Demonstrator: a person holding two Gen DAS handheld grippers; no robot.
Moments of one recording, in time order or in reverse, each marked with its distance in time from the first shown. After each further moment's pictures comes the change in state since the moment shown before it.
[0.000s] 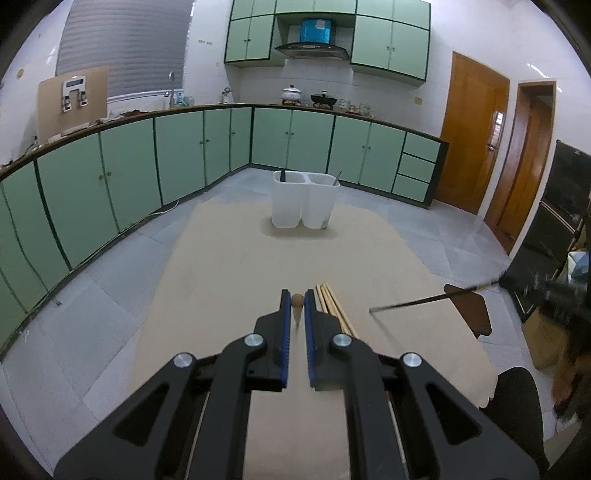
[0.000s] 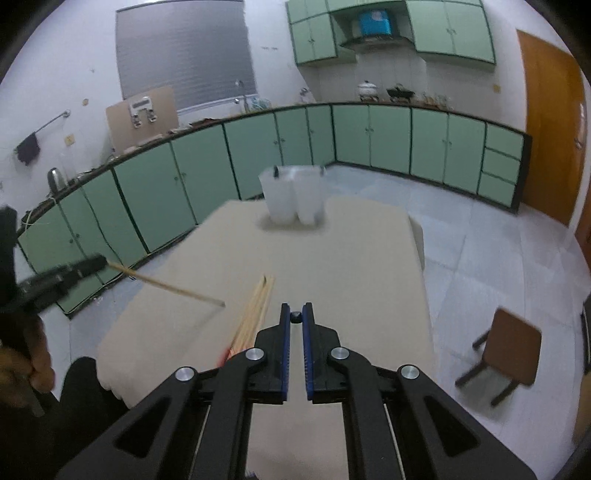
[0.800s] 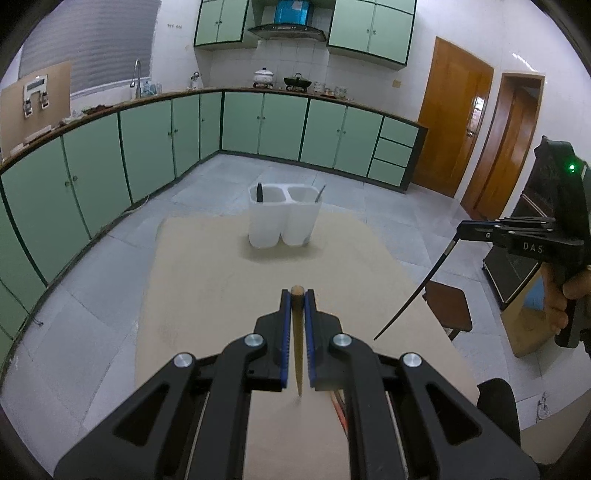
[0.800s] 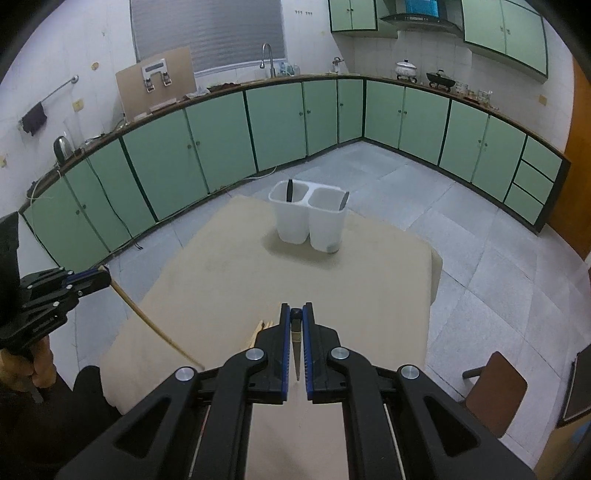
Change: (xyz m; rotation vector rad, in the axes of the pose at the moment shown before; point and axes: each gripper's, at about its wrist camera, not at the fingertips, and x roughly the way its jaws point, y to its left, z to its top) left arm 0.045 0.016 0.092 0.039 0.082 -0.111; right arm 0.065 -0.004 0.137 -0.106 0.177 0.051
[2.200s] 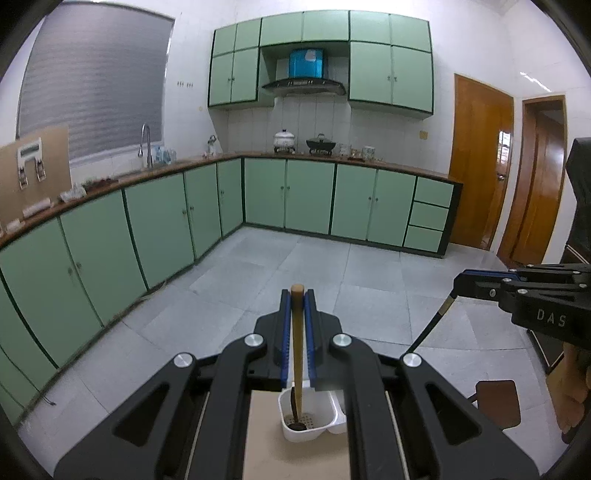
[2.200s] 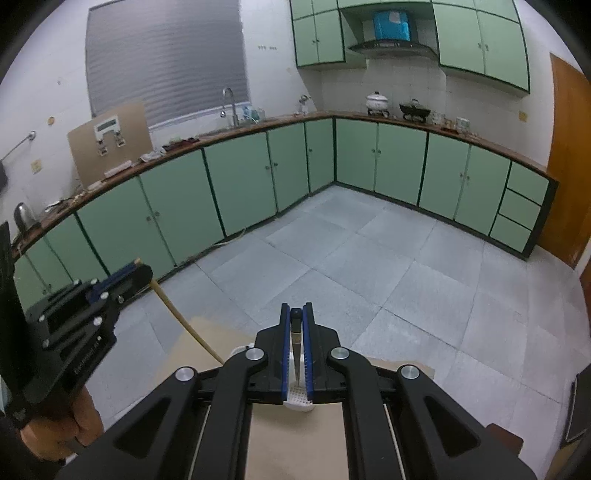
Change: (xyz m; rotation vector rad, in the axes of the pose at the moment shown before) left arm 0.169 0.018 0.248 0.023 -0.222 0.120; right arm 0.112 -0.055 0.235 0.098 -0.137 -0.092
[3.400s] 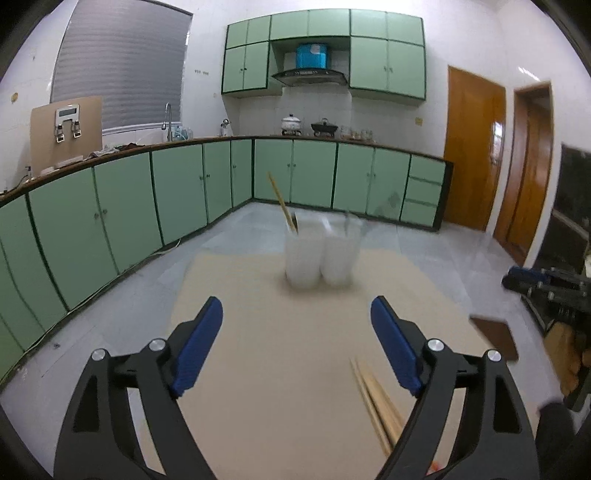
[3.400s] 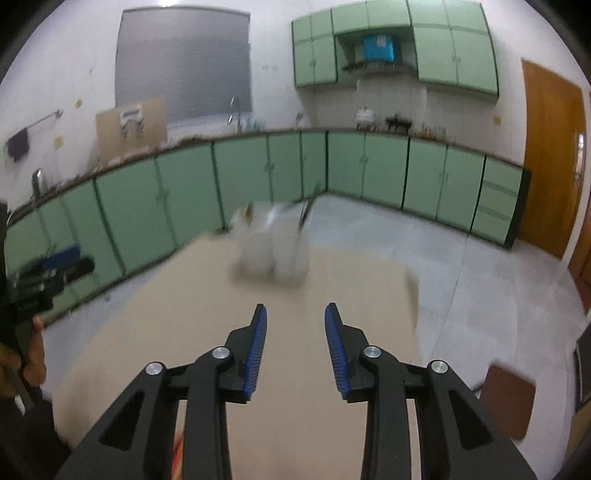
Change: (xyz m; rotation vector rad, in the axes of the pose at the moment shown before) left arm -0.198 -0.002 -0.267 -0.009 0.016 0.030; right arm -0.124 0.008 -0.338 -0.033 -0.111 -0.023
